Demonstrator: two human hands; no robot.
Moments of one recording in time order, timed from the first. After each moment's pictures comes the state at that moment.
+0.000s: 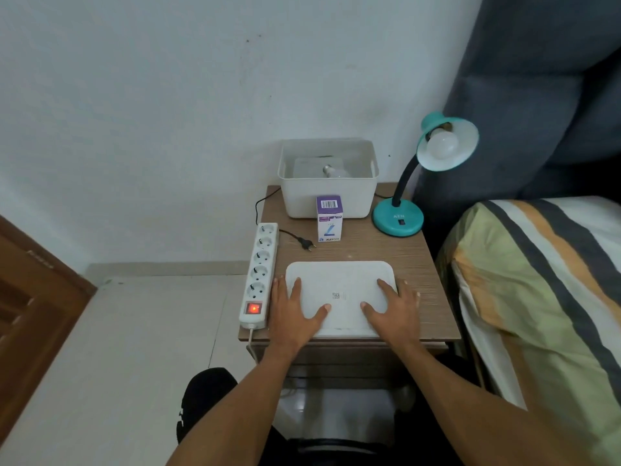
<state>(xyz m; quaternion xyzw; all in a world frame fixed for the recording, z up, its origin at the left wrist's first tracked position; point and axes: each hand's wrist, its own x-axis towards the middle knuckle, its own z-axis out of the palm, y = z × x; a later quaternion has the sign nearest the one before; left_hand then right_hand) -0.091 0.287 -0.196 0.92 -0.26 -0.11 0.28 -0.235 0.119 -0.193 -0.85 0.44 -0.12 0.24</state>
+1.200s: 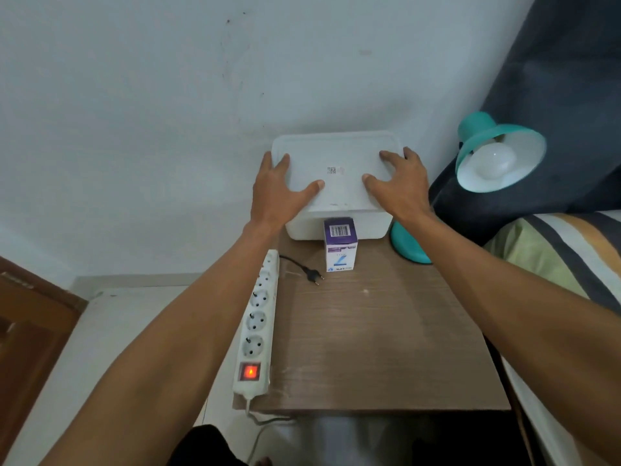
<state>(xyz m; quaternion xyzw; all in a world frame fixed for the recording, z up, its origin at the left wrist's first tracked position) 0.129 0.133 -0.042 0.86 -0.33 0.01 0.38 -0.026 -0.034 -0.031 -0.83 0.38 -0.26 0.32</state>
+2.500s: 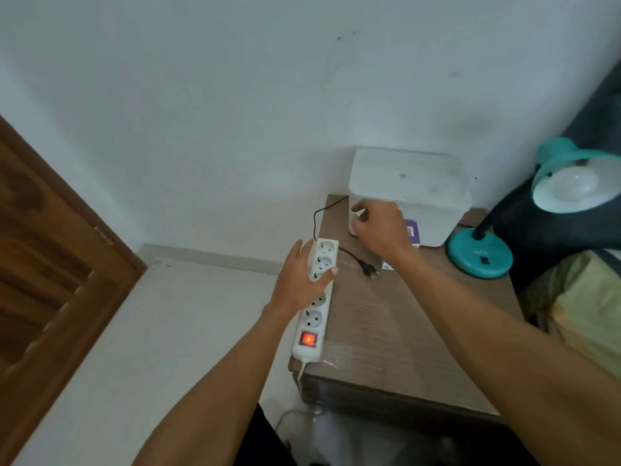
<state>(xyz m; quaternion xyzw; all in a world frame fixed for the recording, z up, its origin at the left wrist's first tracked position) 0.070 0.302 -0.143 0.88 -0.27 -0.12 0.37 0.018 0.112 -0.053 -0.91 0.22 -0.20 0.29</state>
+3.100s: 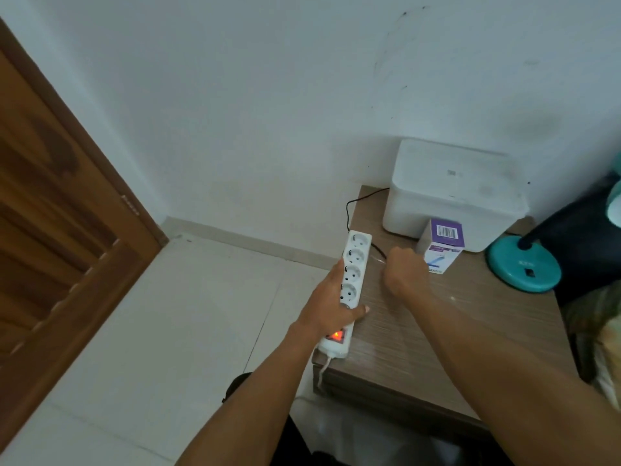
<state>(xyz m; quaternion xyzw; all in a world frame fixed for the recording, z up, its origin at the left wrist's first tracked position) 0.042 0.327 -0.185 0.82 -0.28 -0.22 0.44 0.018 0.146 -0.138 -0.94 0.34 0.03 0.09</state>
